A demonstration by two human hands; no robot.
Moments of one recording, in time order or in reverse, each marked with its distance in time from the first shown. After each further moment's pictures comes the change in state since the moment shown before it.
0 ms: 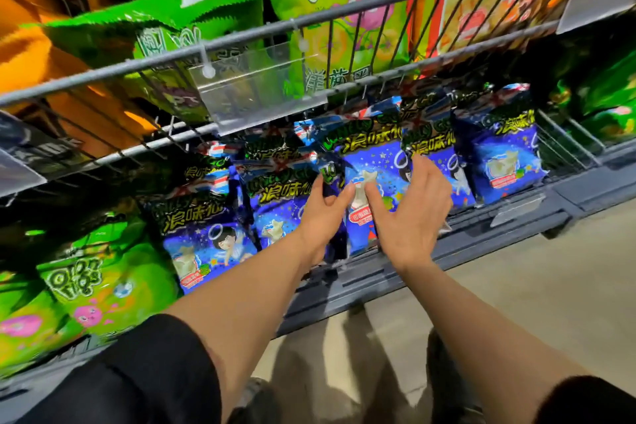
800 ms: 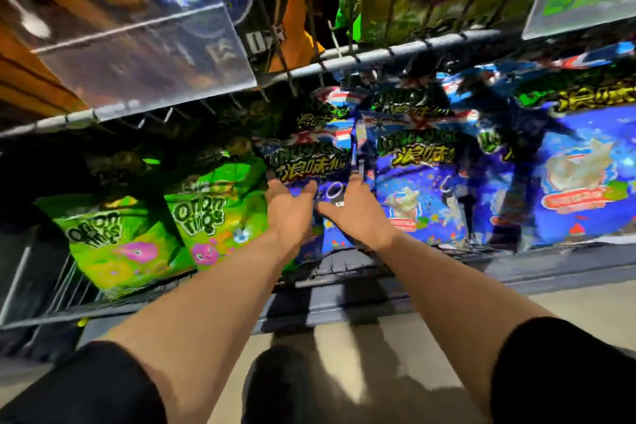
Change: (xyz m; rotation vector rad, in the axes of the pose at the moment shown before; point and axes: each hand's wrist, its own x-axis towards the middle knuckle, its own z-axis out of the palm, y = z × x) left_hand 0.003 -0.080 -0.235 0.197 0.598 -0.056; right_hand -0.103 -0.163 0.178 0.161 -1.000 0.022
